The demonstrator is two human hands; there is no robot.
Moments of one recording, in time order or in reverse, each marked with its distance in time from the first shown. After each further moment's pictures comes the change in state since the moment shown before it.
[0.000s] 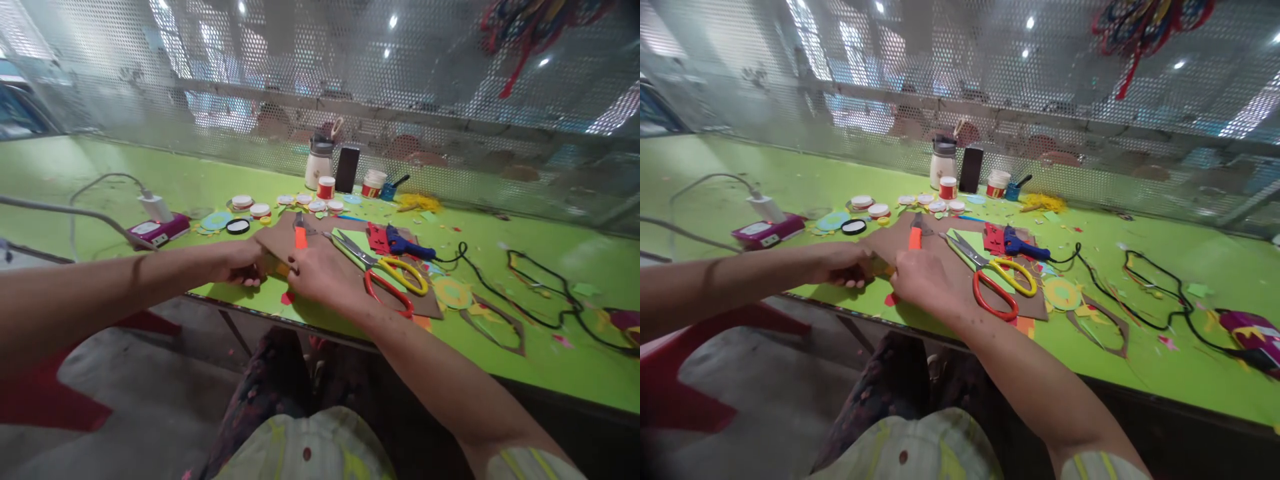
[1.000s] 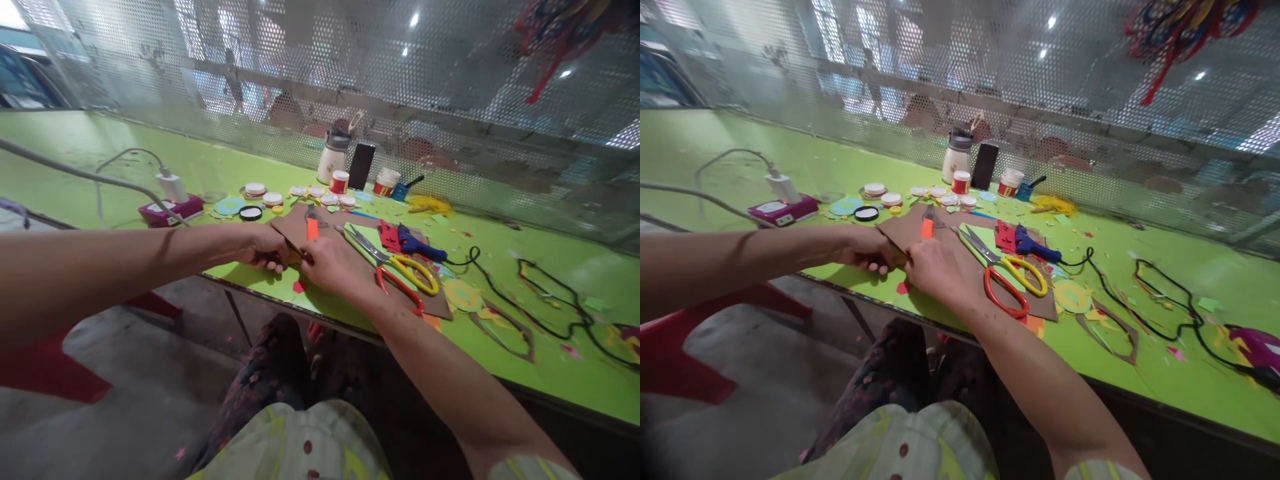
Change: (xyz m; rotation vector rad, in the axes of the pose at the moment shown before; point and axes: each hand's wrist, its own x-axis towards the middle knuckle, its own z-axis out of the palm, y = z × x) left_hand 0.016 0.002 0.003 -0.063 -0.115 0.071; right_hand 0.000 0.000 0.000 -0.039 -0.016 -0.049
